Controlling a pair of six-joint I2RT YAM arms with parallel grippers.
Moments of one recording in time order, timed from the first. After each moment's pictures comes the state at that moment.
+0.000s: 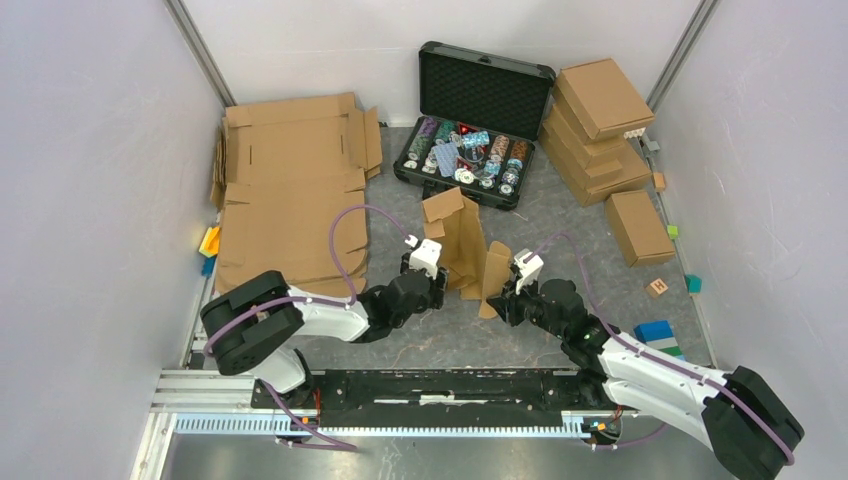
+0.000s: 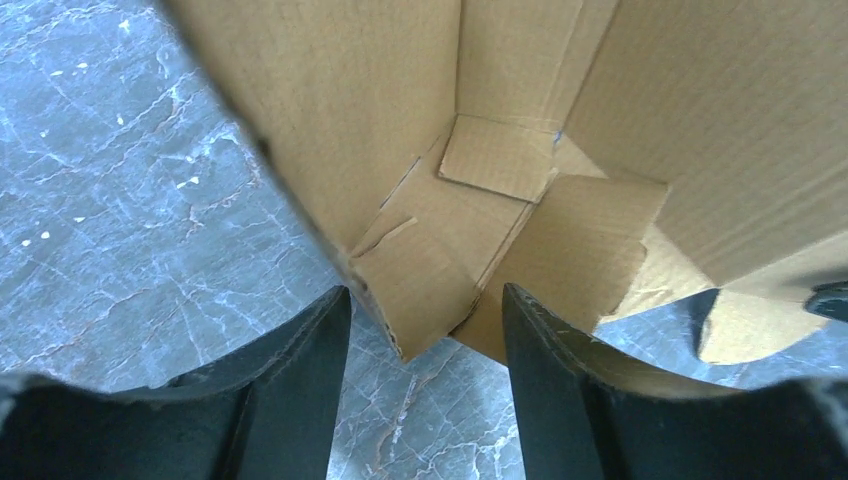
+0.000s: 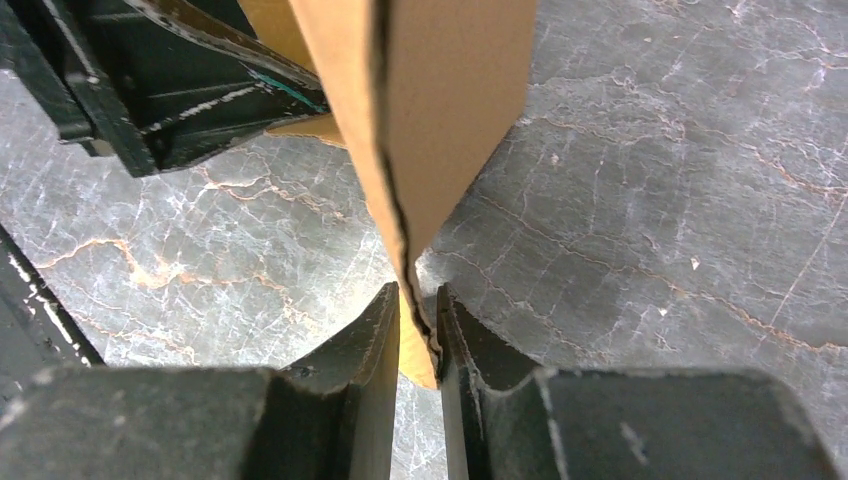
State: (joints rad) left arm -1.05 1.56 0.50 0.55 -0.49 -0.33; right arm 0.73 0.83 0.12 0.32 -0.08 0.23
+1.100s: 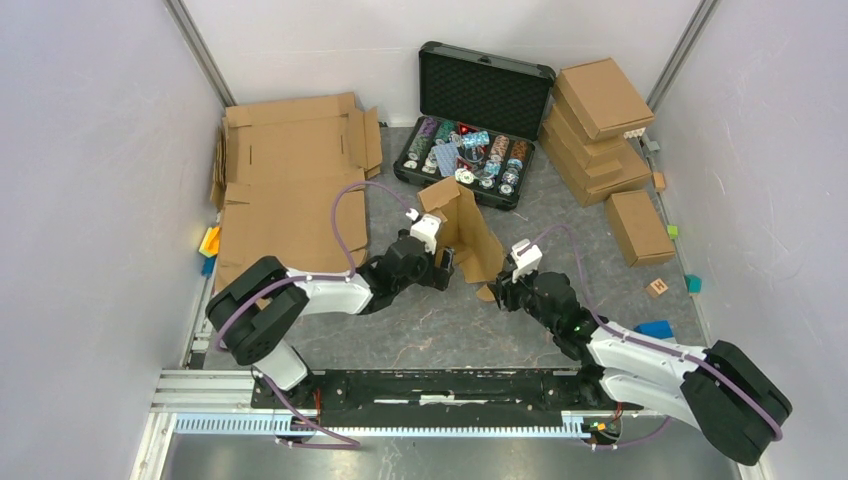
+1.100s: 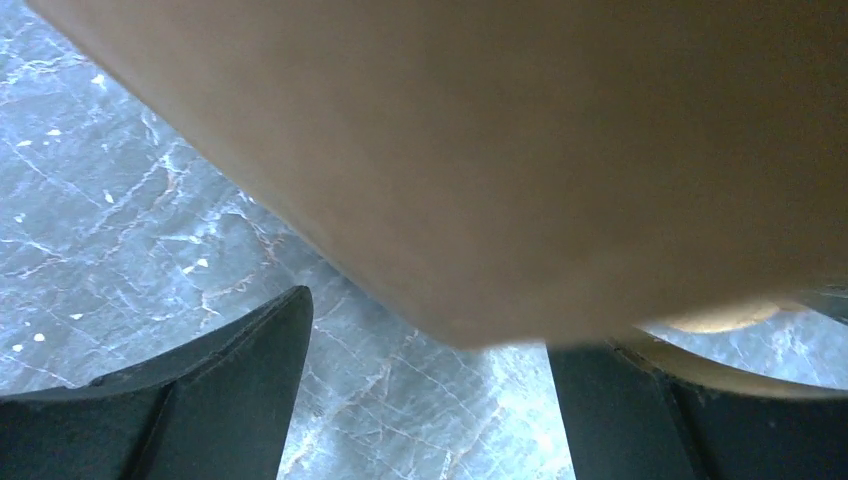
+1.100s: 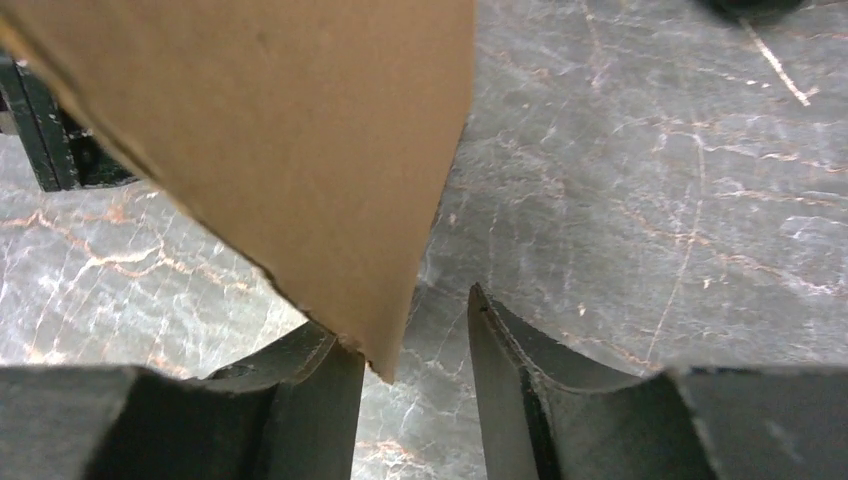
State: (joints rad) left arm -0.85 1.60 0.63 0.42 -0.17 -0.30; right arm 0.73 0.98 0.15 0.46 0.10 0.13
